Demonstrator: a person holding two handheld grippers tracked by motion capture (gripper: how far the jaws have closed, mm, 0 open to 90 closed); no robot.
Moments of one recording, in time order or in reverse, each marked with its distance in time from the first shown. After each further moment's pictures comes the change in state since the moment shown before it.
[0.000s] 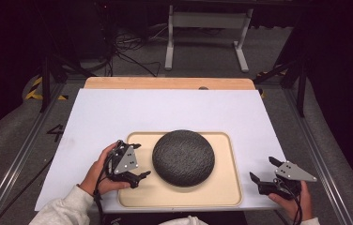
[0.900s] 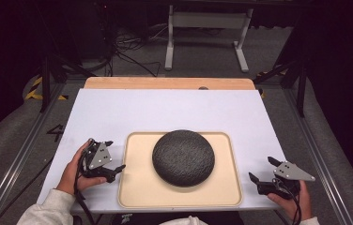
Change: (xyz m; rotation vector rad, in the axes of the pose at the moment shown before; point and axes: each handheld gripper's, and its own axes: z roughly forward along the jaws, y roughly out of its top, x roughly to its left) left arm 0.027 -0.058 -0.029 0.058 0.114 -0.105; right arm 0.001 0.000 0.002 0.008 0.007 -0.011
